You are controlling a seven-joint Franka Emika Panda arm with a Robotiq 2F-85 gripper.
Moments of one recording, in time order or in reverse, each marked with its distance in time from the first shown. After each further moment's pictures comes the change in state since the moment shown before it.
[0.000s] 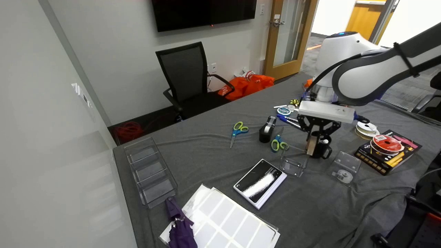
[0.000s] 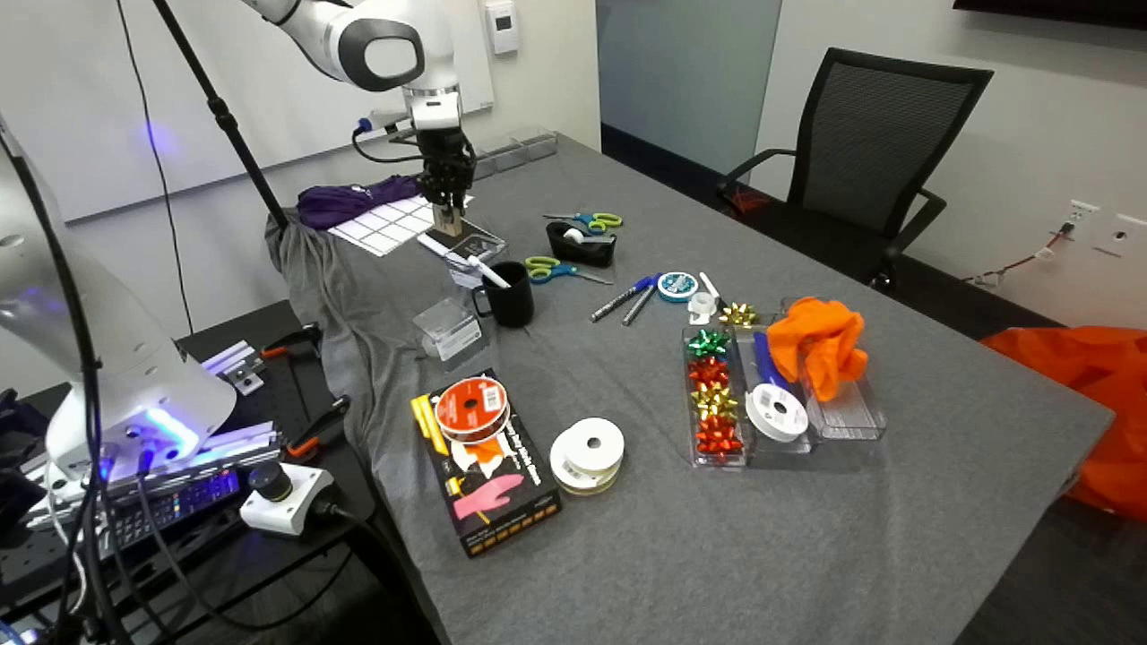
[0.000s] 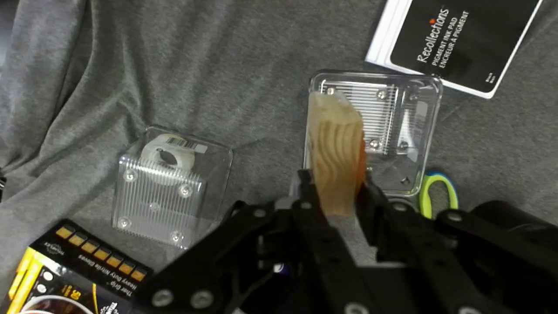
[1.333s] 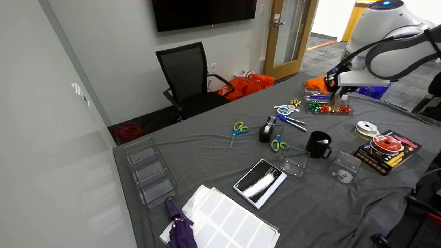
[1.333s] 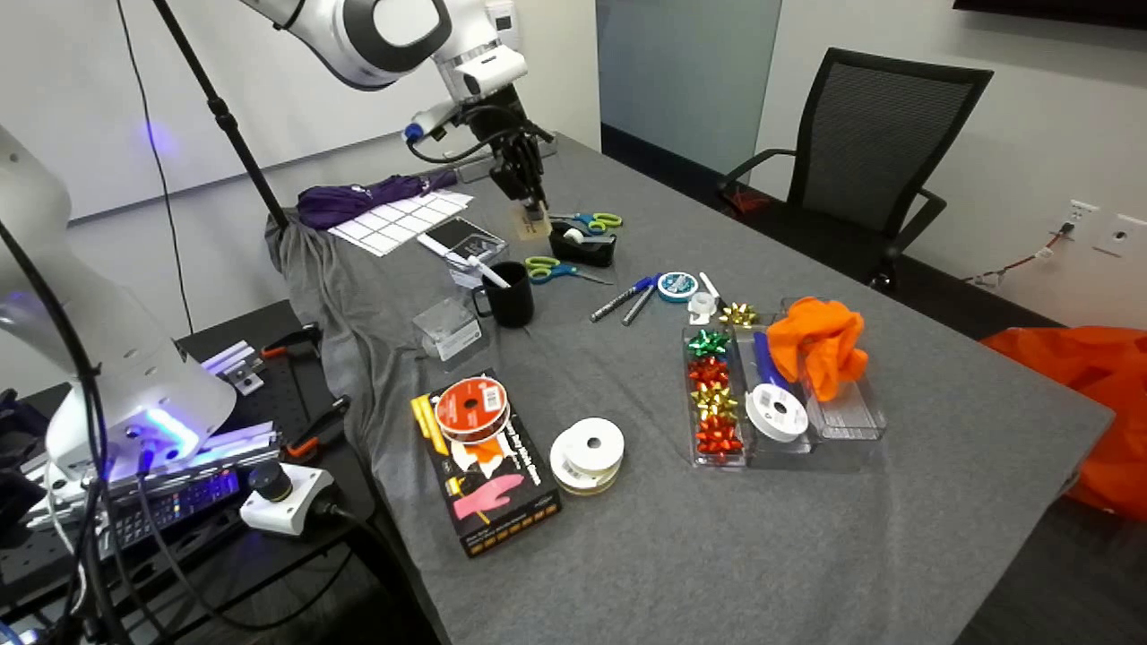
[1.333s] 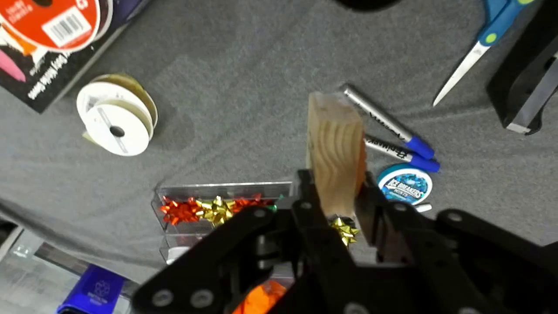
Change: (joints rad) arm -0.206 -0.076 -0.122 0.027 -0.403 0.173 -0.338
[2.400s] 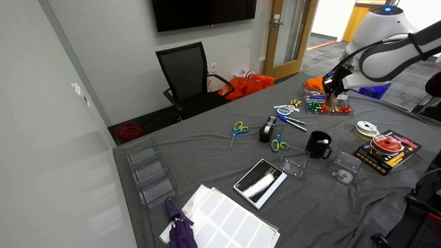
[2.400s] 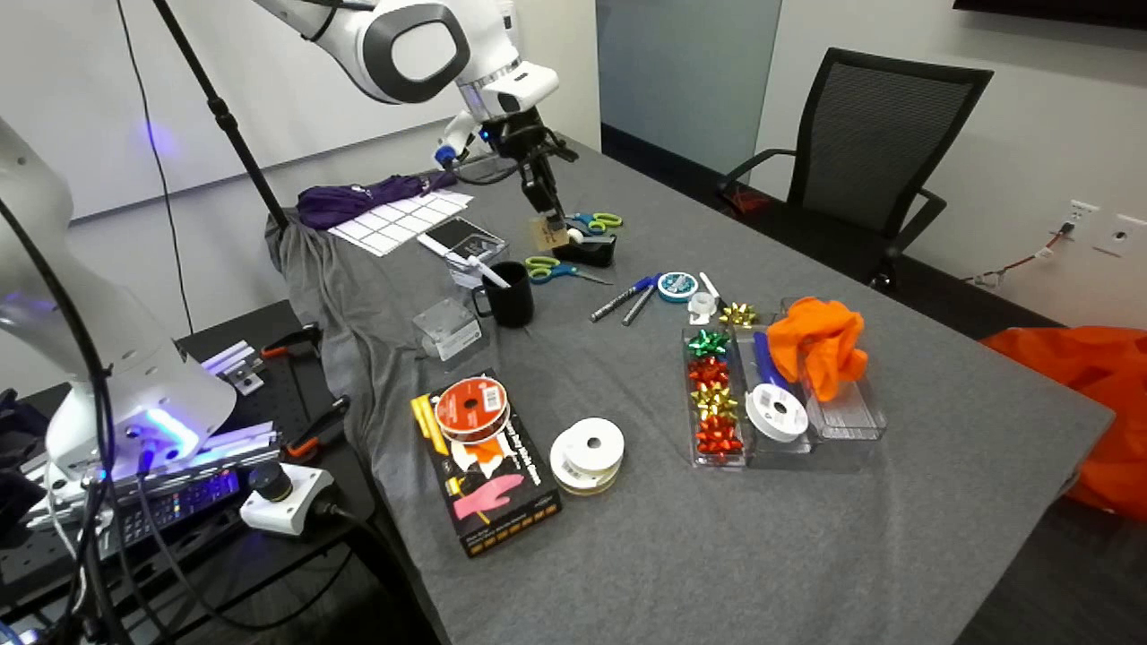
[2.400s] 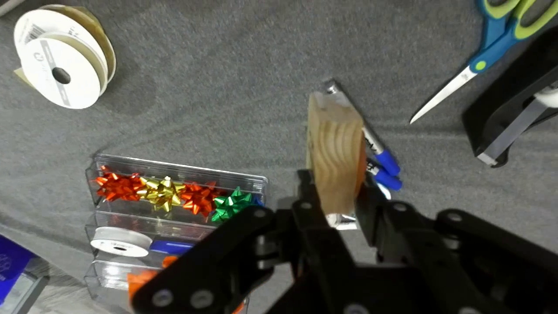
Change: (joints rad) arm -0.033 0.074 -0.013 0.020 0.145 0.119 -0.384
